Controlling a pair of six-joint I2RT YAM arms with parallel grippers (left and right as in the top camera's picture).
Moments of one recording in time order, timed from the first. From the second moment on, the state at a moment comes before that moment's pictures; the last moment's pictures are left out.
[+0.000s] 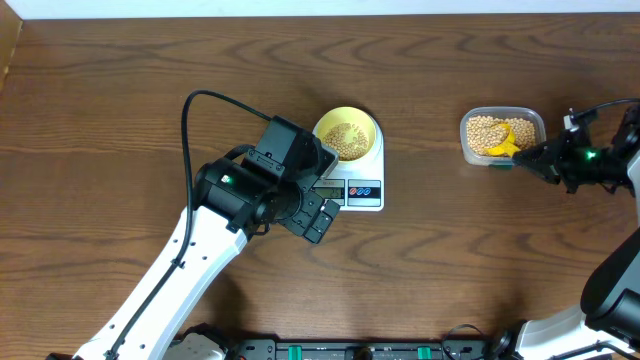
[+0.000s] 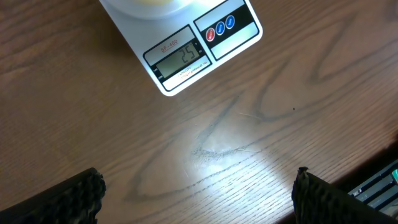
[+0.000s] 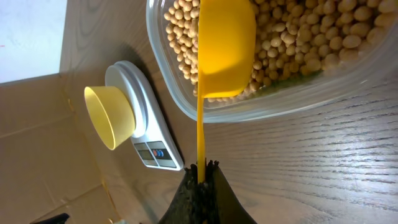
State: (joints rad) left arm -0.54 1.33 1.25 -1.13 0.13 0.06; right arm -0.48 1.76 1.25 -0.99 -0.82 0.06
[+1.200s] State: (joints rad) left arm -0.54 1.33 1.25 -1.13 0.13 0.06; right arm -0.53 1.76 1.25 -1.00 -1.07 0.01
